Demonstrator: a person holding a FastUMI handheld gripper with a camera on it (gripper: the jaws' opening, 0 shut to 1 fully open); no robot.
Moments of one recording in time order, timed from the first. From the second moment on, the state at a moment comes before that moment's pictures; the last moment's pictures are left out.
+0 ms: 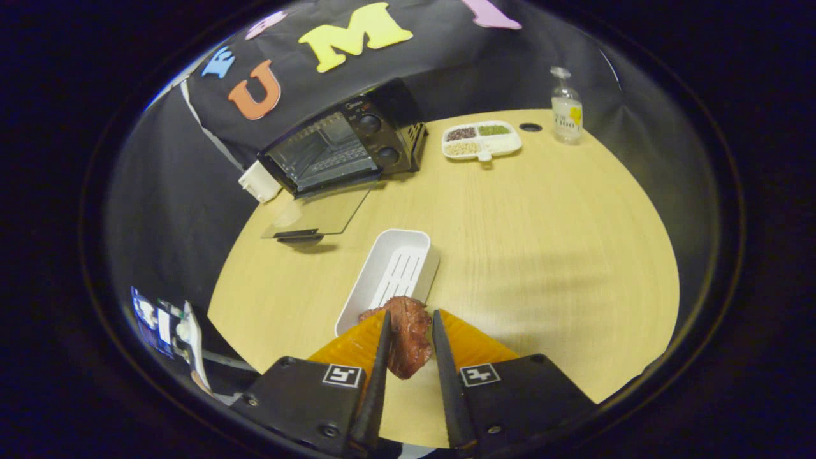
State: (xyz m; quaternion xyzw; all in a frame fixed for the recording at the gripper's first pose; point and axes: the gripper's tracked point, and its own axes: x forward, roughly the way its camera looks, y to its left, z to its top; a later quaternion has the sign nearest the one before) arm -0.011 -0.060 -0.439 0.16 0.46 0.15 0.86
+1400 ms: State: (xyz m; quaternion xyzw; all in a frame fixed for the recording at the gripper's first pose) arm 0.119 0.123 -0.303 0.38 0.36 0.16 0.84
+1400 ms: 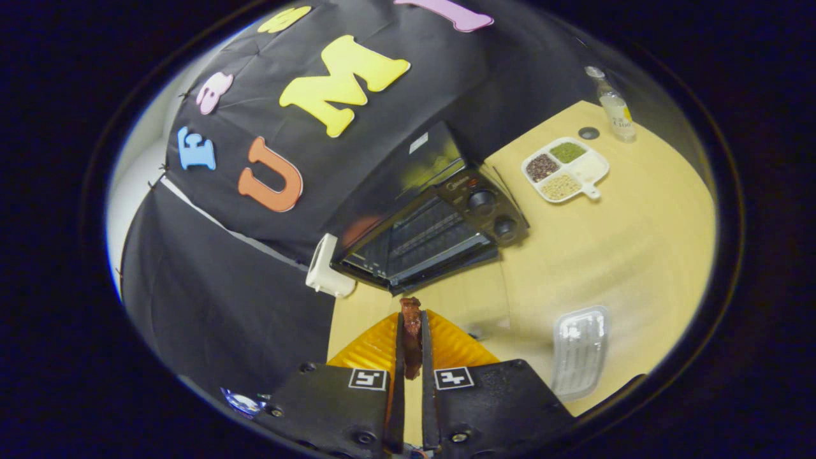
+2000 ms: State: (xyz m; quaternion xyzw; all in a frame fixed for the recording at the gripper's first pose) arm 0.266 0.178 -0.338 0.58 0.18 0.04 0.79
